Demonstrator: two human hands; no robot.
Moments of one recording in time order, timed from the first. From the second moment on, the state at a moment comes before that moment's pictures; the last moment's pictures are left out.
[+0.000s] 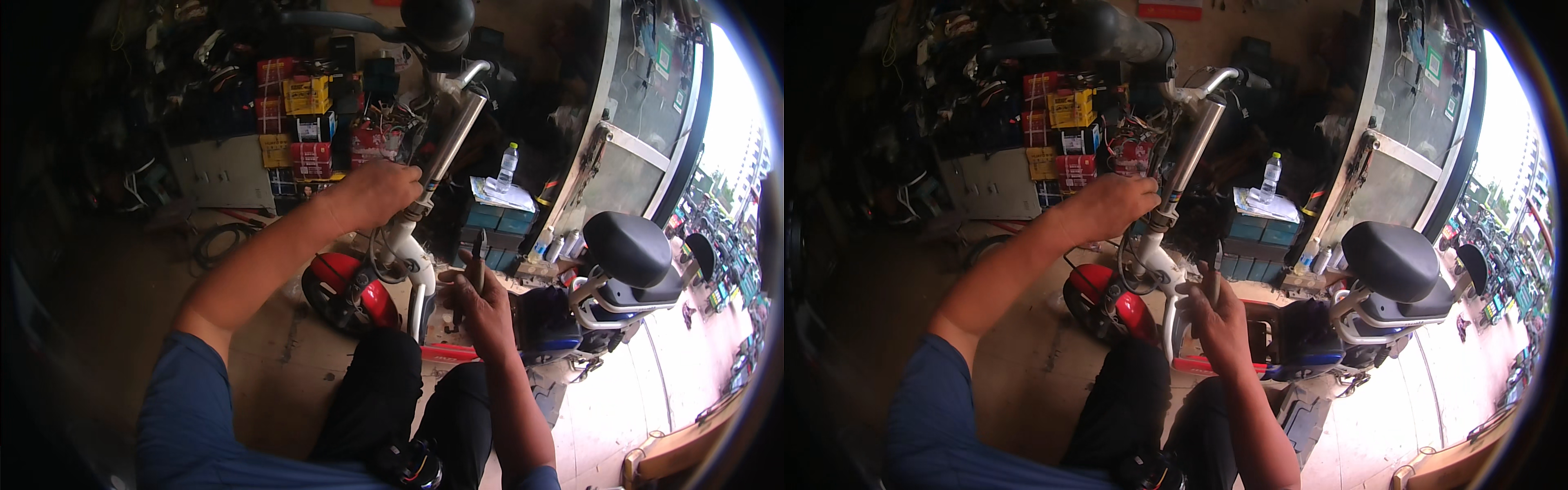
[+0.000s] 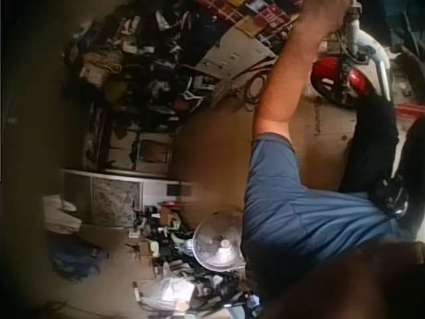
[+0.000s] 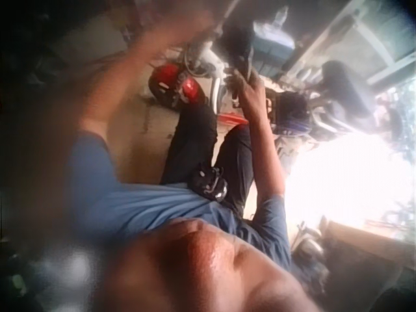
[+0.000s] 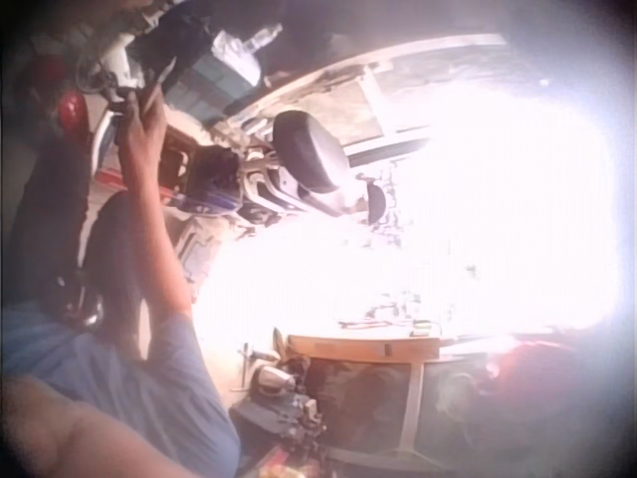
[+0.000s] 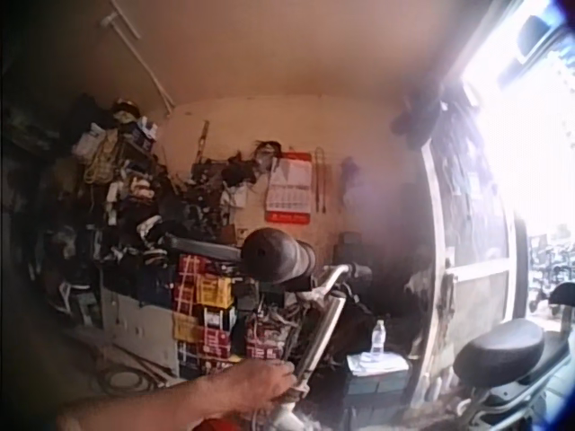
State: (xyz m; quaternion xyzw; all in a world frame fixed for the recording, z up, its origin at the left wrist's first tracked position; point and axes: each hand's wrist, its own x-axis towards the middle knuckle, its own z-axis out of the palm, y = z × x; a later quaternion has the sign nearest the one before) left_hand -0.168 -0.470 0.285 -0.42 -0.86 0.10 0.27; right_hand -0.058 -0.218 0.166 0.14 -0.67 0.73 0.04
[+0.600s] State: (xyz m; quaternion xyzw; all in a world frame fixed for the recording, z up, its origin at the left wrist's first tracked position) left_hand -0.162 -0.448 0.274 -0.36 -0.74 -0.54 0.17; right_hand -0.100 -0.237 0.214 0.21 -0.83 0.28 0.43
